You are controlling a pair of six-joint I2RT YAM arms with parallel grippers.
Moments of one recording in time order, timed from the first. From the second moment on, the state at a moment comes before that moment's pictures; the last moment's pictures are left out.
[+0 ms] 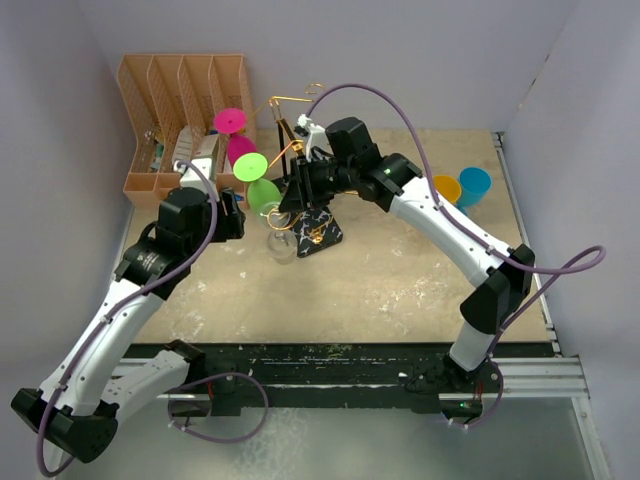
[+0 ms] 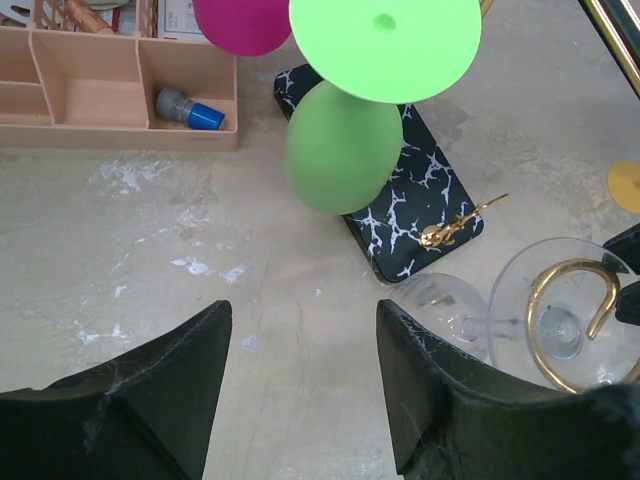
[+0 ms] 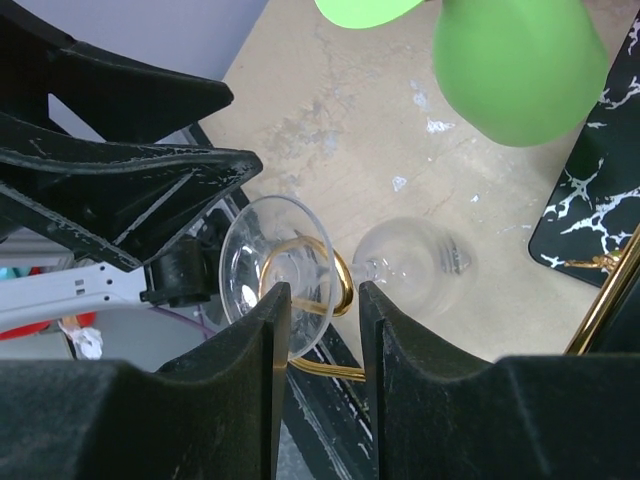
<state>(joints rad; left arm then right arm) -0.44 0.92 1.05 -0.61 -0.24 -0.35 0.73 1.73 1.81 -0.67 -0.44 0.42</state>
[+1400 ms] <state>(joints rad) -0.44 1.01 1.06 -0.56 -0.16 -0.35 0.73 1.73 1.78 -0.61 -0.55 0.42</state>
